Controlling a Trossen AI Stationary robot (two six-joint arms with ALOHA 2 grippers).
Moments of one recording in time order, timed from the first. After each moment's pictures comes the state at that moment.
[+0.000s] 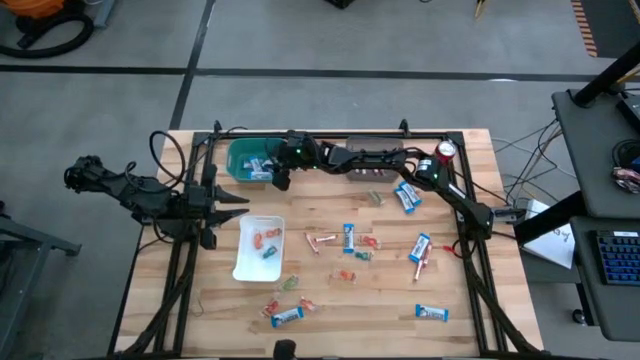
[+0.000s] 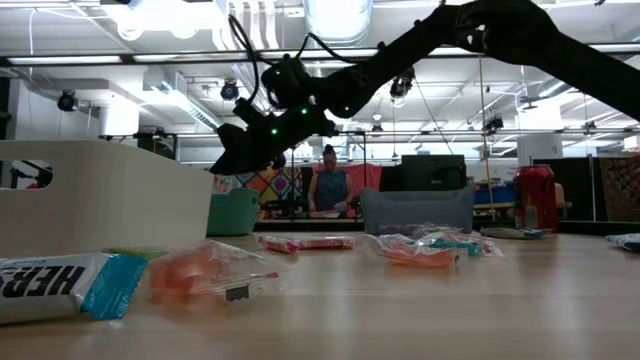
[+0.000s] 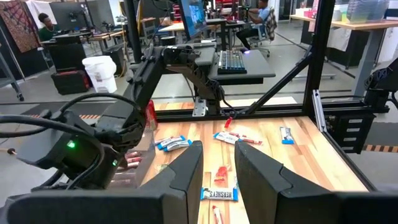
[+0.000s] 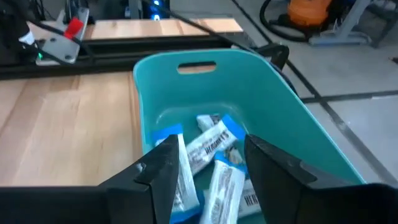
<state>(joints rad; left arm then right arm) -0.44 0.59 0.77 -0.29 -0.51 0.00 -0.33 2.42 1.94 0.08 -0.08 -0.13</state>
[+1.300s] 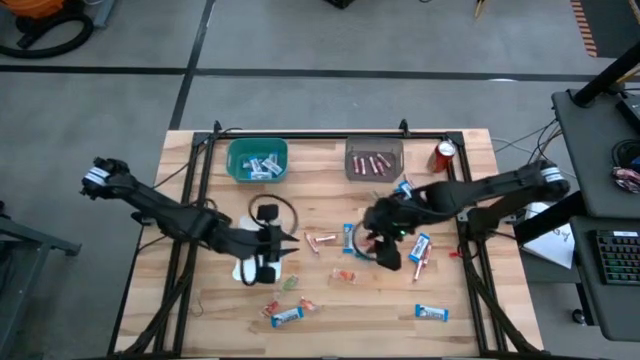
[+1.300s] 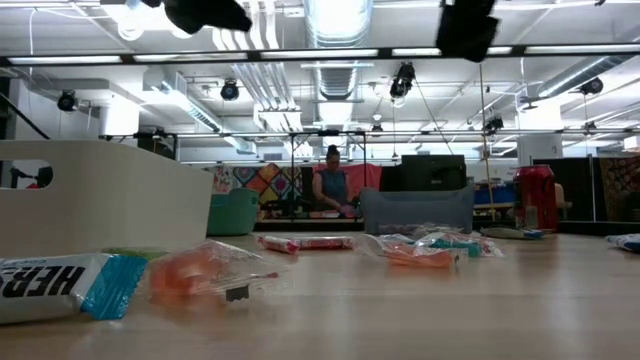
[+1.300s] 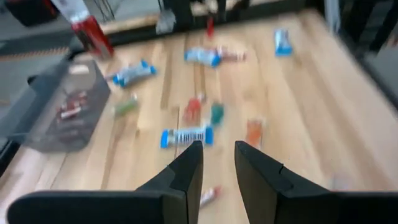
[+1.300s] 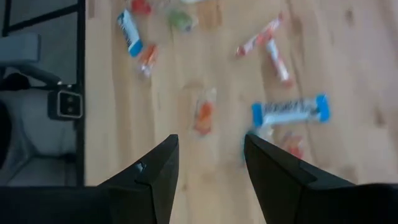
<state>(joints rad) -0.43 1.27 0.93 -0.24 -0.45 -0.08 0.19 1.40 1.24 -0.78 -0.13 0.42</state>
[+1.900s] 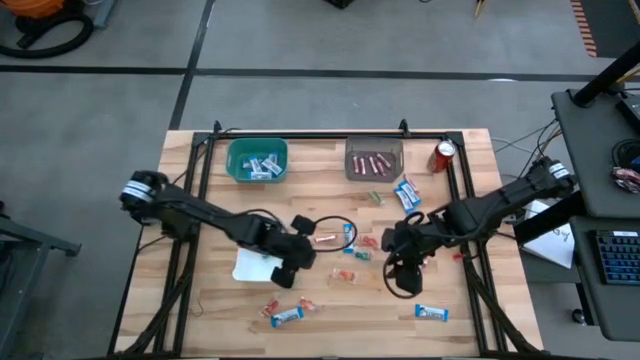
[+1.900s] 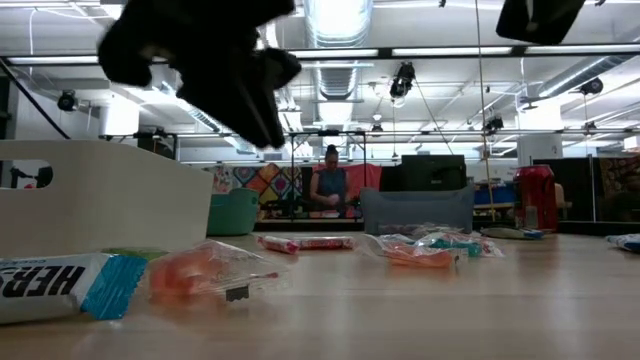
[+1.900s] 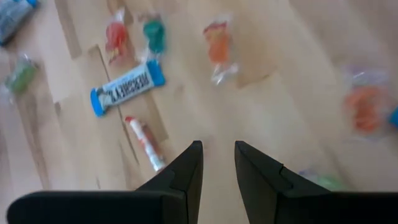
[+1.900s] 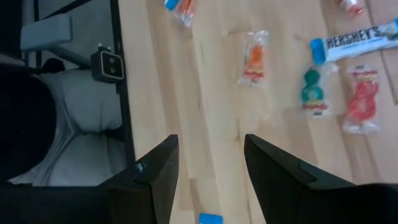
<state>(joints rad) -0.28 1.66 1.14 -0.45 -0.14 0.24 0.40 1.32 1.16 -0.78 -0.13 0.68</state>
